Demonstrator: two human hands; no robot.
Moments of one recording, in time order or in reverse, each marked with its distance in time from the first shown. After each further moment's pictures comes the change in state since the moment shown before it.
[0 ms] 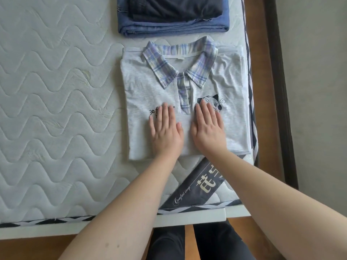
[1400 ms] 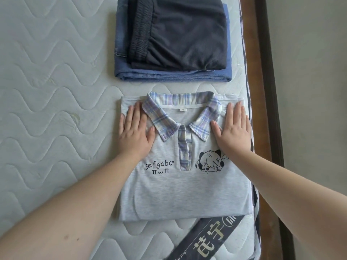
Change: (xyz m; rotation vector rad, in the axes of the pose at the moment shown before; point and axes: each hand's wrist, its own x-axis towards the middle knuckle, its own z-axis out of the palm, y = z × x) left_hand 0.164 -0.076 -0.030 0.129 0.055 0.092; right_hand 0.157 0.071 -0.042 -0.138 -0.005 0.184
